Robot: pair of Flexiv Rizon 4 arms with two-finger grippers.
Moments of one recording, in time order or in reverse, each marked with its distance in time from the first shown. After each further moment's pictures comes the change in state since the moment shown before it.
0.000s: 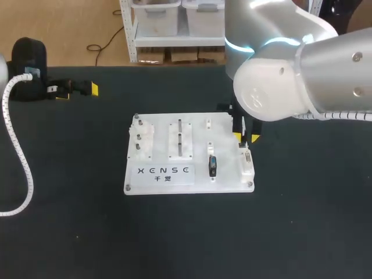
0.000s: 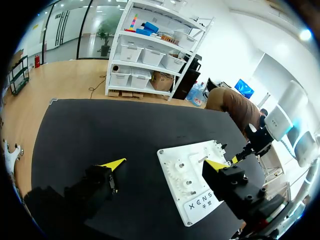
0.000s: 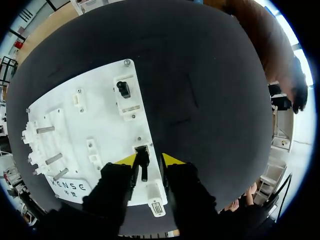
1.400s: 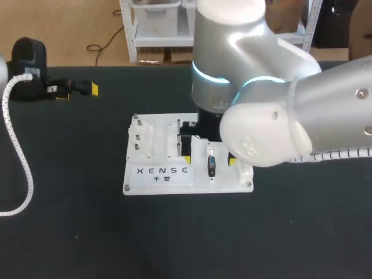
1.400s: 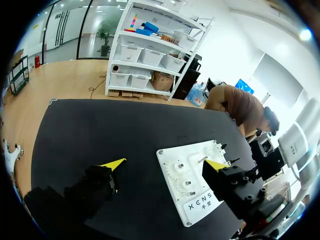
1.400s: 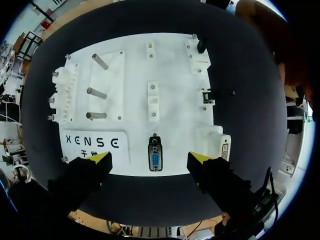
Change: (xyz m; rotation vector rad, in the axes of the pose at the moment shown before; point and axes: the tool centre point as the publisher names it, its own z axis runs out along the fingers) left arm 0.000 0.000 0.000 0.000 0.000 0.000; right arm 0.090 0.071 -0.006 -0.131 -0.025 -0.192
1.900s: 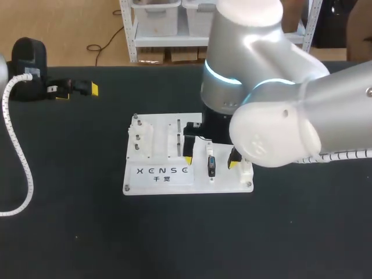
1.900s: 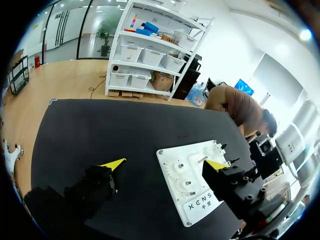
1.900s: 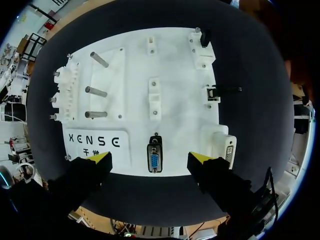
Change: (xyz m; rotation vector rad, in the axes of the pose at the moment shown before) left arm 0.000 0.000 0.000 0.000 0.000 0.000; right arm 0.001 -0.001 0.003 -0.070 0.024 0.005
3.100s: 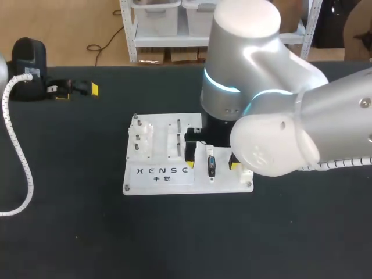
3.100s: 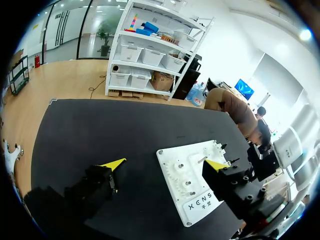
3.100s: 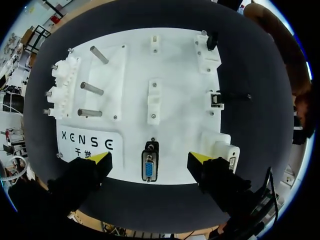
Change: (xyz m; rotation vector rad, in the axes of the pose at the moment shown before) left arm 0.000 0.000 0.000 0.000 0.000 0.000; right arm -0.004 -0.007 0.014 0.021 -0.027 -0.070
